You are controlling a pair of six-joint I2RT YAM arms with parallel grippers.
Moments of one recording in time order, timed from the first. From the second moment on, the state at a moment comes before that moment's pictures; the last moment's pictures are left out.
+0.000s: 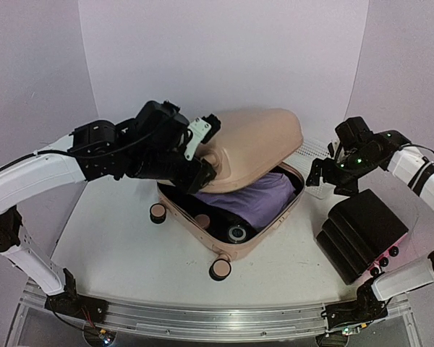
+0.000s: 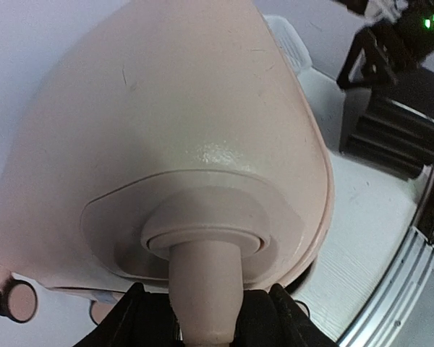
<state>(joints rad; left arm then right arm) -1.17 1.51 1.61 -0.75 -0.30 -0.17 0.40 1.27 1.27 -1.03 0.02 0.51</state>
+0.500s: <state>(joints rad) -1.01 1.49 1.81 -0.77 -0.50 0.09 0.48 1.57 1.23 -0.87 -0.19 0.75</state>
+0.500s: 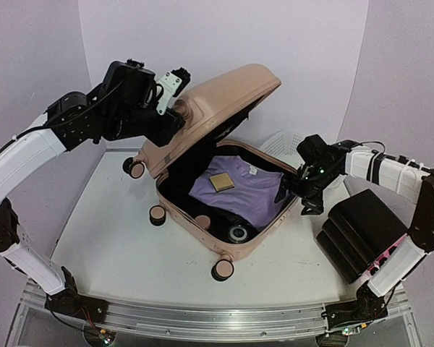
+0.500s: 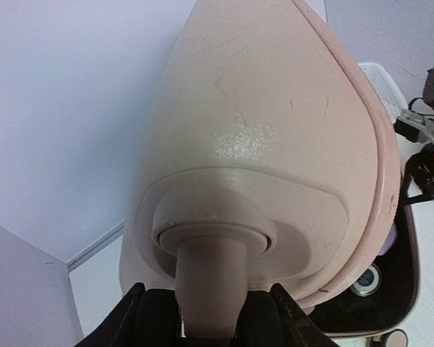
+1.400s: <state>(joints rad) -0.39 1.14 1.59 -1.02 -0.68 0.23 0.78 2.03 1.56 -0.79 0.23 0.88</state>
